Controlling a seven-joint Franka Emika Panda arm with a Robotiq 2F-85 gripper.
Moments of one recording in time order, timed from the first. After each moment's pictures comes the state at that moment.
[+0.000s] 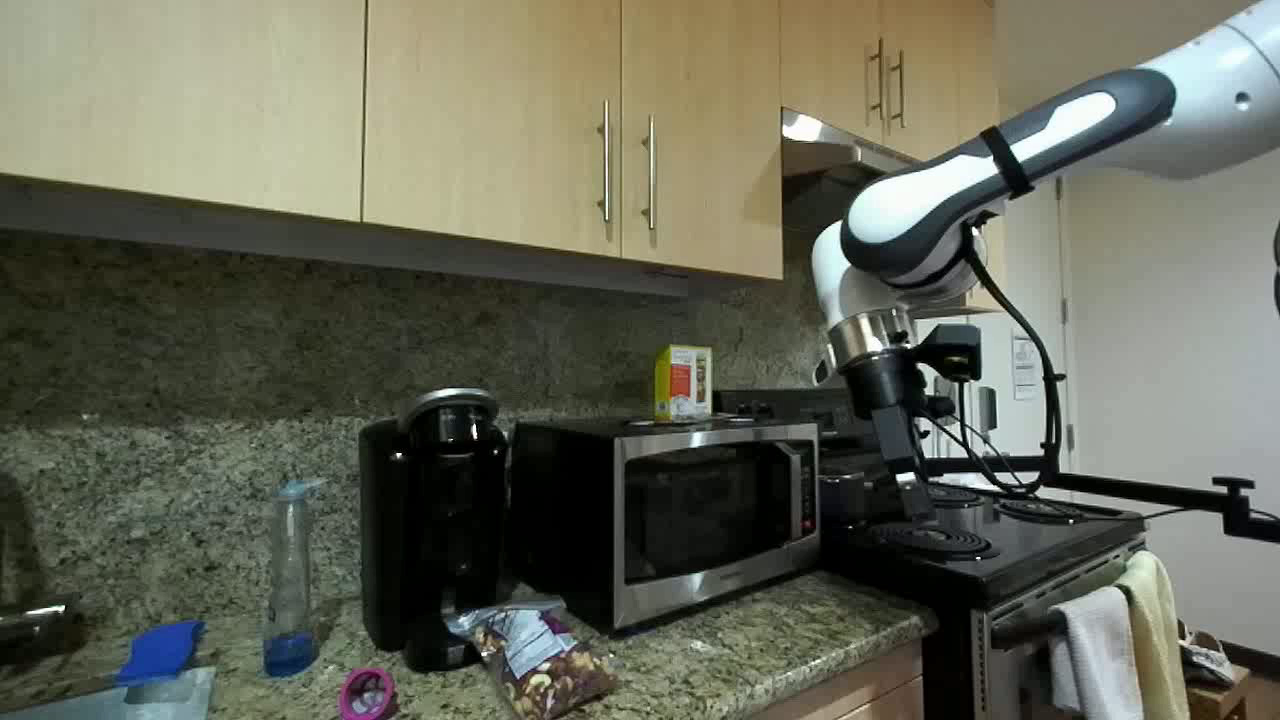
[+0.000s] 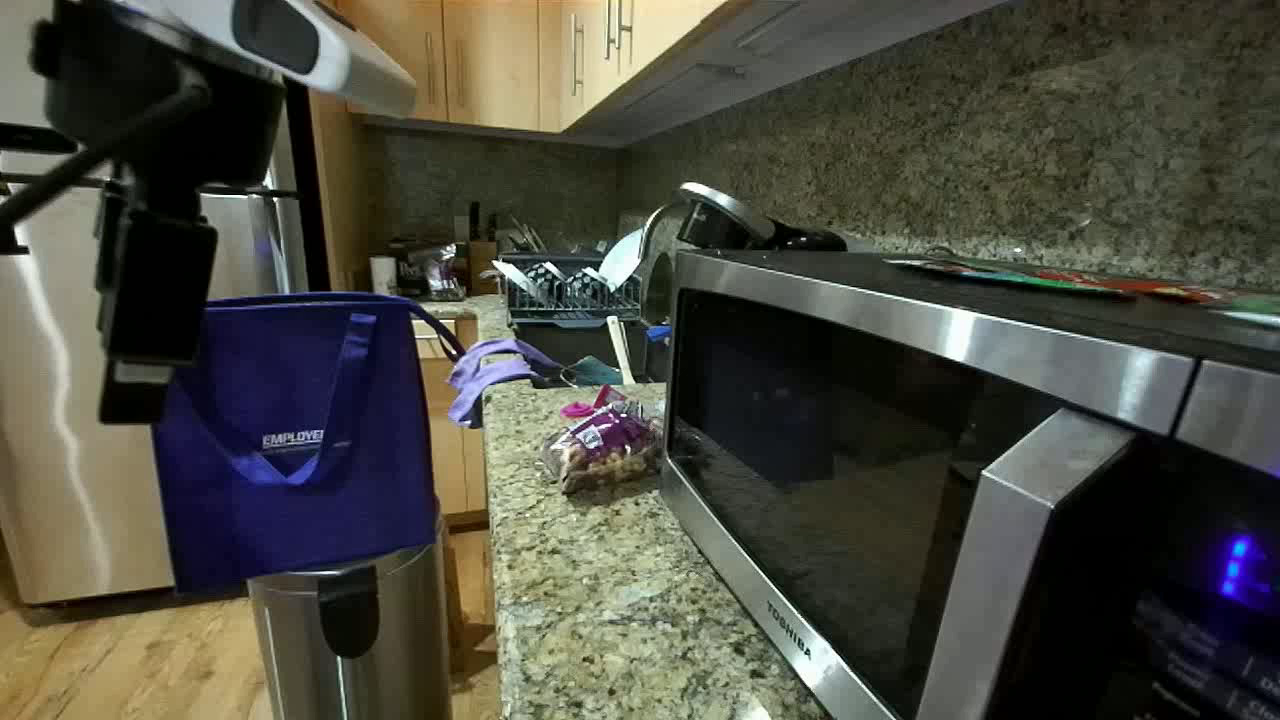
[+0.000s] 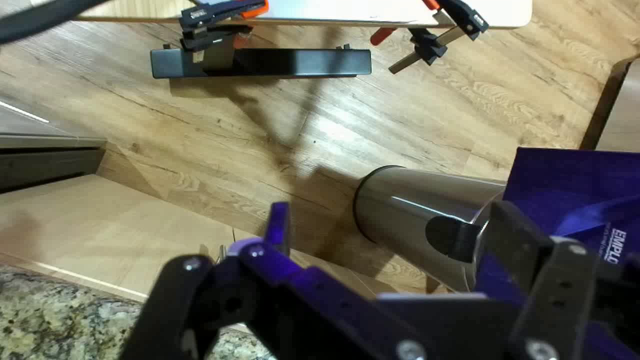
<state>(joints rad) -0.06 -0.42 -0.31 -2.35 0.05 1.63 -0.28</state>
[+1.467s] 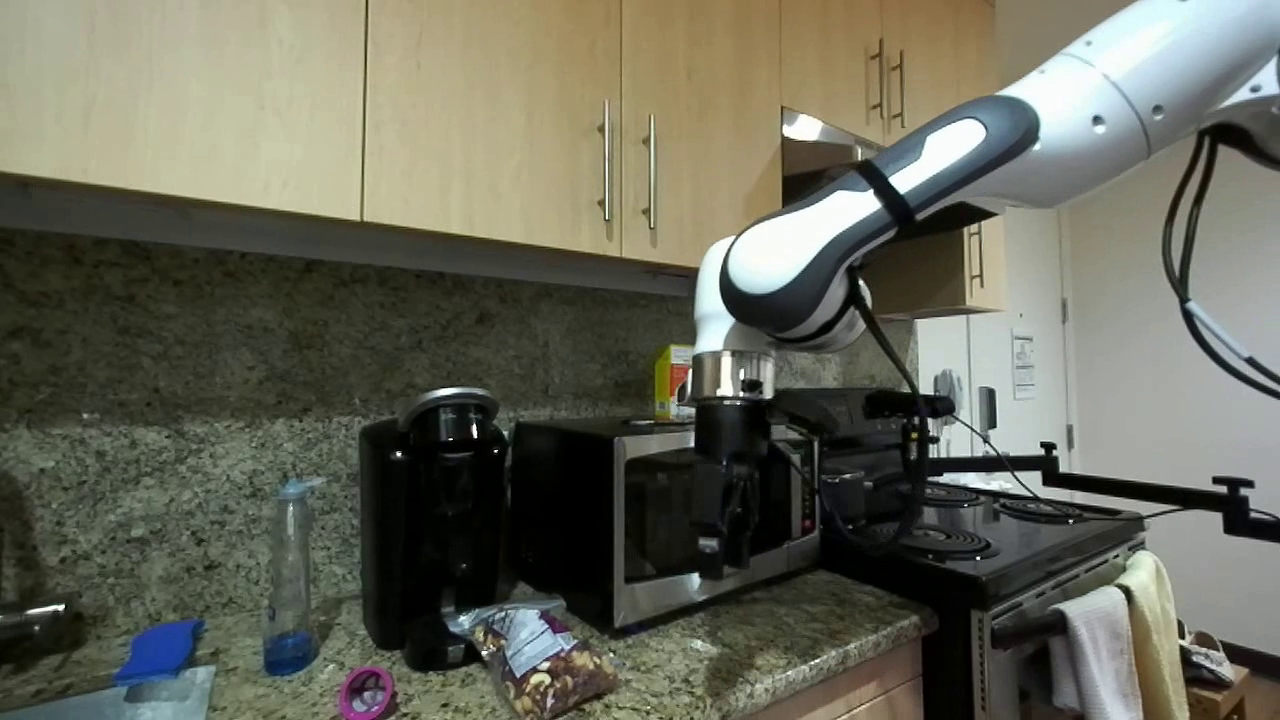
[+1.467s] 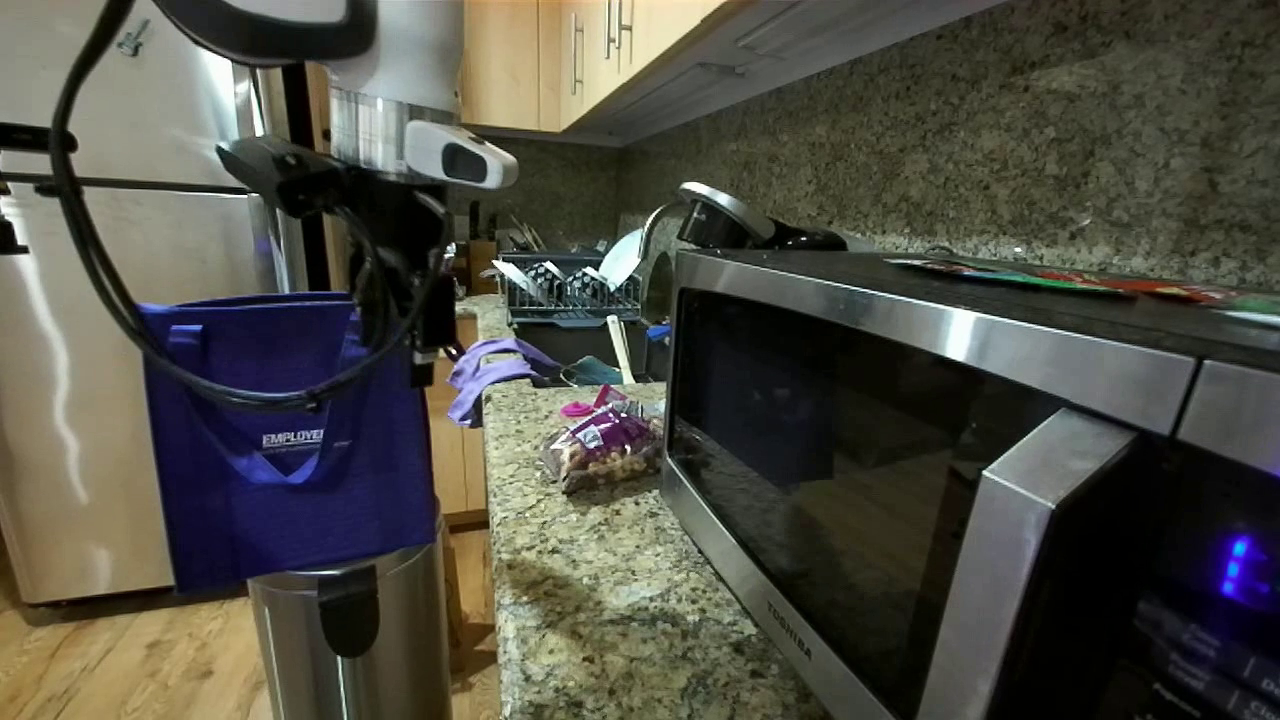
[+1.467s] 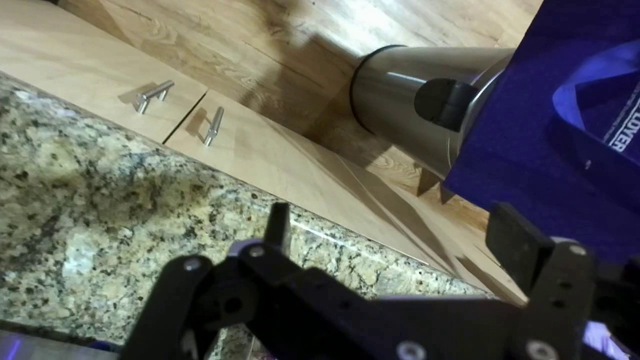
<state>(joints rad) 0.02 -0.12 -0.08 -2.23 0.20 2.08 -0.18</state>
